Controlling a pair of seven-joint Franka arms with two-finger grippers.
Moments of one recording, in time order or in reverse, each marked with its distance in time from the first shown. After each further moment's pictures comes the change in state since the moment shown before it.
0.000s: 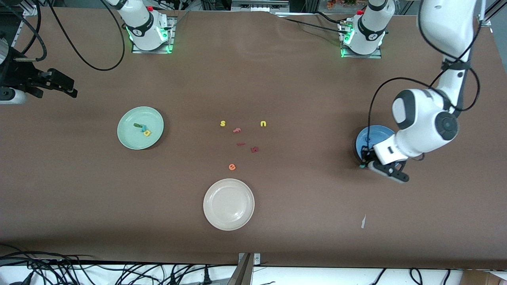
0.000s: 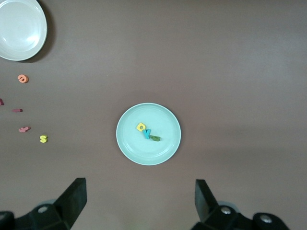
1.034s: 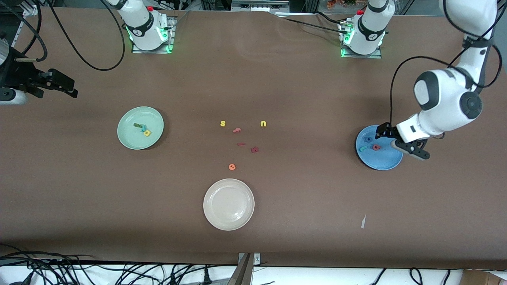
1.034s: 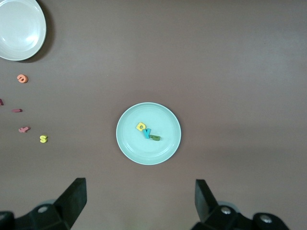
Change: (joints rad) left arm 0.111 -0.205 -0.007 -0.239 0.065 0.012 0.054; right arm 0.000 0.000 0.000 -0.003 0.000 0.000 0.004
